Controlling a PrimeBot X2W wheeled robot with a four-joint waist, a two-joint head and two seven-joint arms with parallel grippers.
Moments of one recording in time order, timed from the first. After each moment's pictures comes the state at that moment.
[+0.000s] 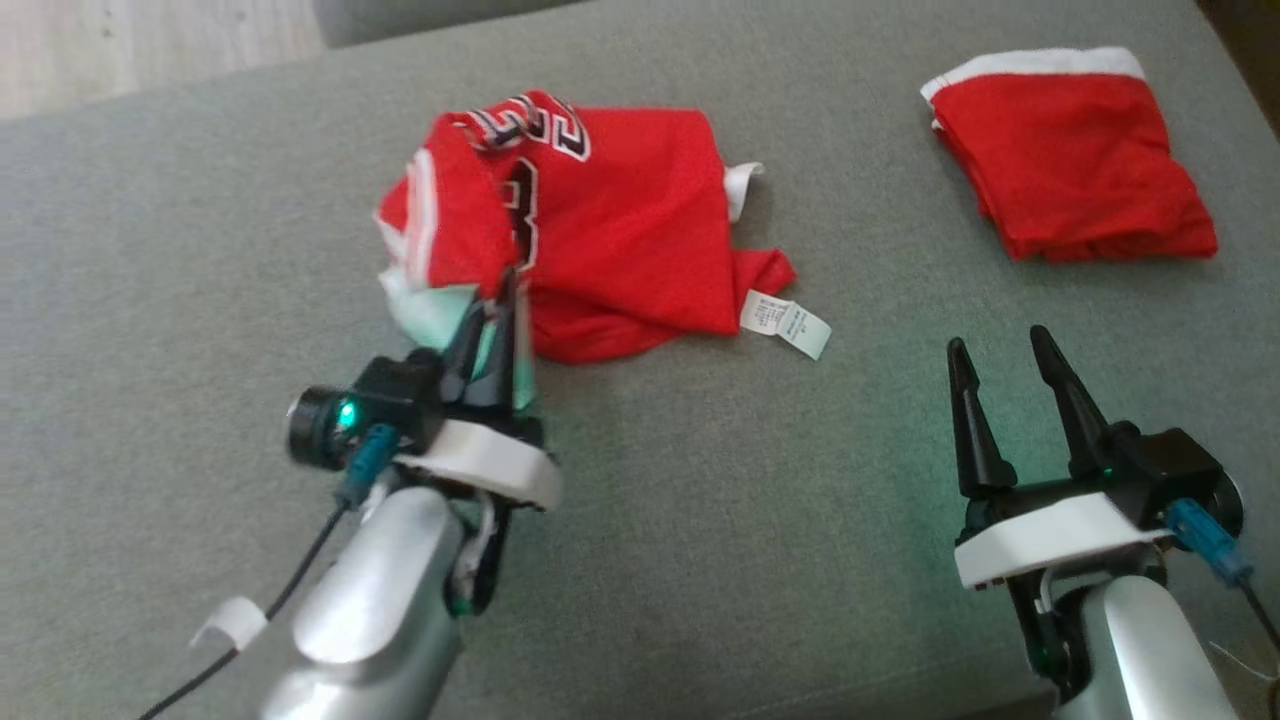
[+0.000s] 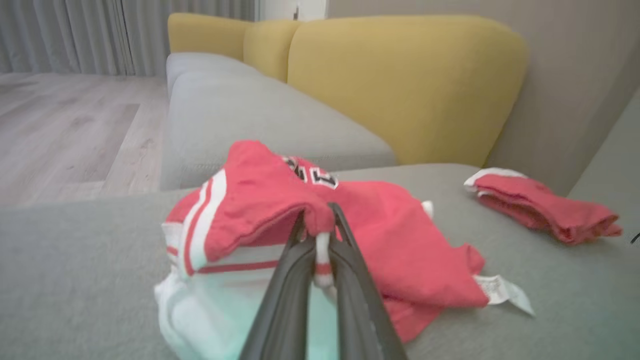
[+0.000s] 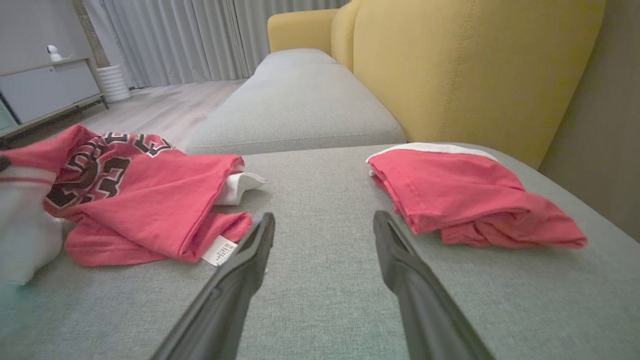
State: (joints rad) left arm -0.47 0.11 -0.54 0.47 -0.43 0.09 -0.23; right arm -0.09 -0.04 0.05 0.15 0.10 0.12 -0.15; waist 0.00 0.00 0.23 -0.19
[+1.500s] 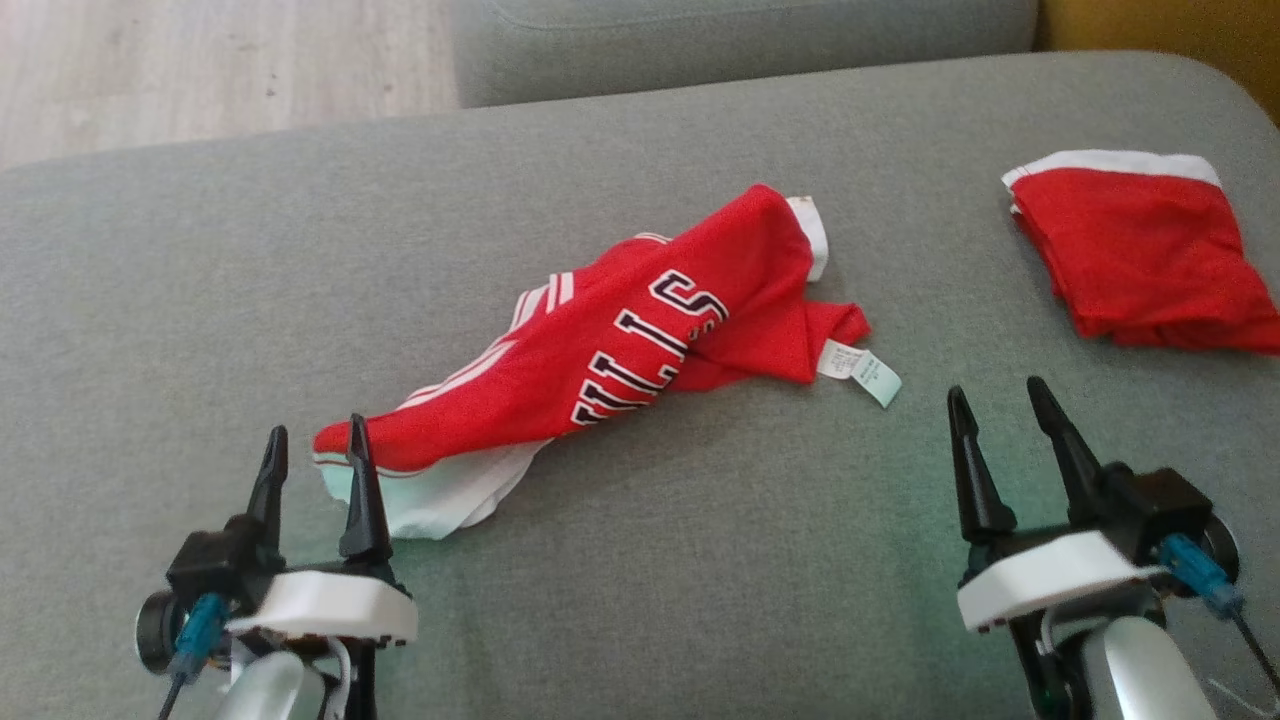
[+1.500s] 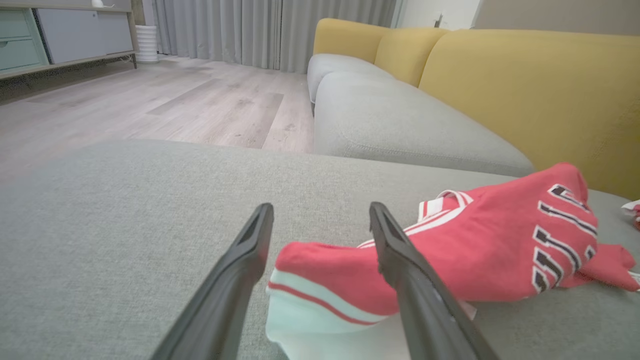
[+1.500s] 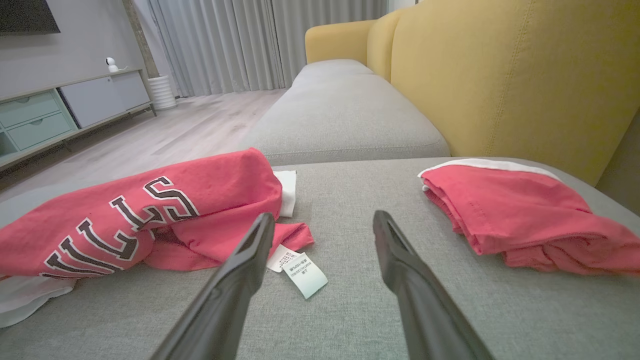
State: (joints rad) left arm -0.14 0.24 -0.35 0.30 -0.54 0.18 -0.24; right arm -0.04 -0.04 0.05 0.17 0.10 0.12 -0.13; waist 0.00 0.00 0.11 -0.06
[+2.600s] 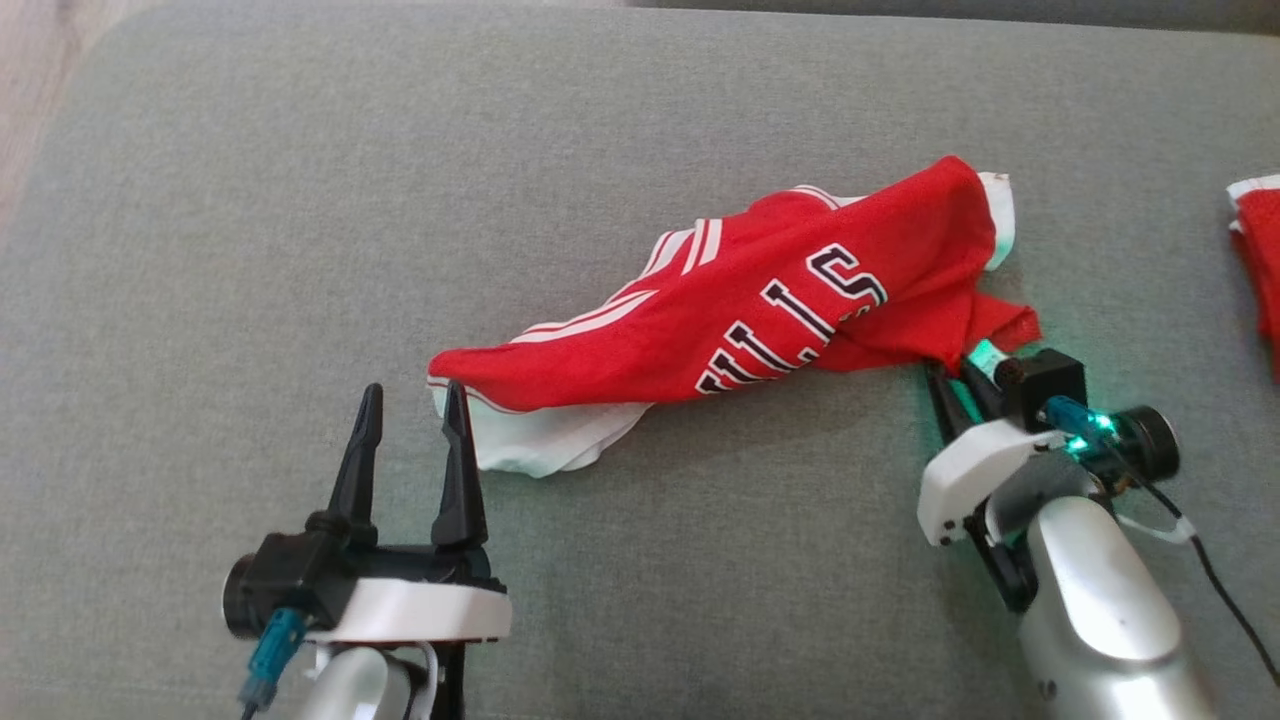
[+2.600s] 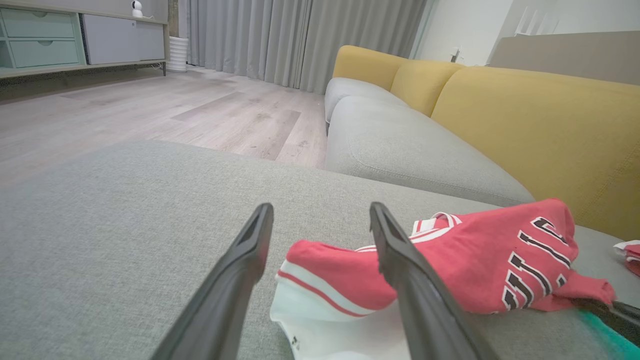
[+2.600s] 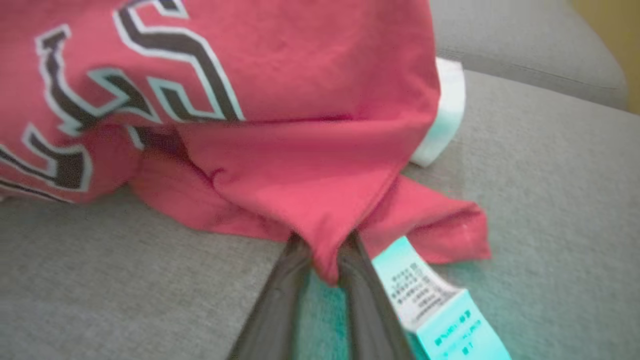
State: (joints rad) left arm -0.09 0.14 -0.39 0.08 -0.44 0.16 -0.25; right arm -0.35 -0.06 0.08 0.59 -0.08 0.12 -0.02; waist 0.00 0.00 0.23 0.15
